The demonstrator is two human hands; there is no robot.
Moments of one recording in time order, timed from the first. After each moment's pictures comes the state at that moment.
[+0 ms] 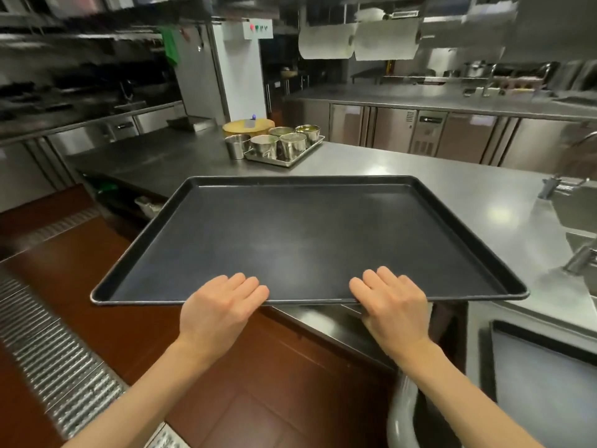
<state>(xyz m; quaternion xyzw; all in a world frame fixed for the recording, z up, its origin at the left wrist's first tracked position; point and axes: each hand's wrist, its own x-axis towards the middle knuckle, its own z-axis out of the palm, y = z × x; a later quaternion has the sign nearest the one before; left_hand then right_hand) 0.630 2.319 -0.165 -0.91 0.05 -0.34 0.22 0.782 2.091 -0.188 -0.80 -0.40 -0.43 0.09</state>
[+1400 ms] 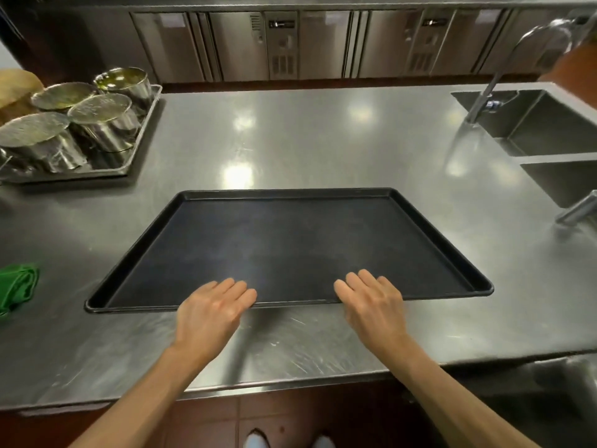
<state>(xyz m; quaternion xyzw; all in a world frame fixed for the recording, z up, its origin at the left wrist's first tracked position) 1.228 2.616 -0.319 -0.93 0.28 -0.23 0.08 1.224 2.346 -0.335 -0.94 -0.17 -0.30 -0.02</state>
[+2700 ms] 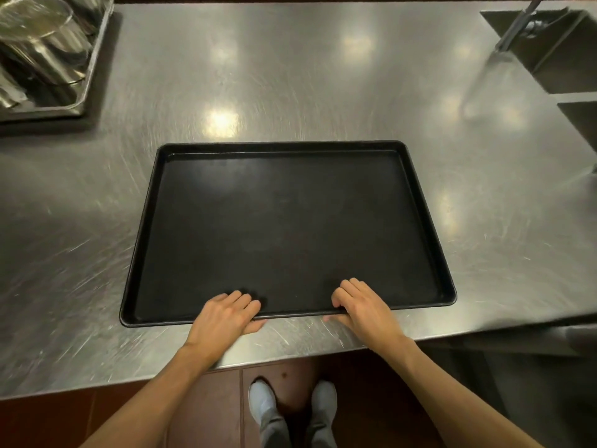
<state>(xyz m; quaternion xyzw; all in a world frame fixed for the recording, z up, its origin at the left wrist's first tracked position) 1.236 2.660 -0.493 -0.92 0.37 -0.11 -0.02 1.218 2.357 -0.484 -0.97 -0.22 -0.03 0.12</state>
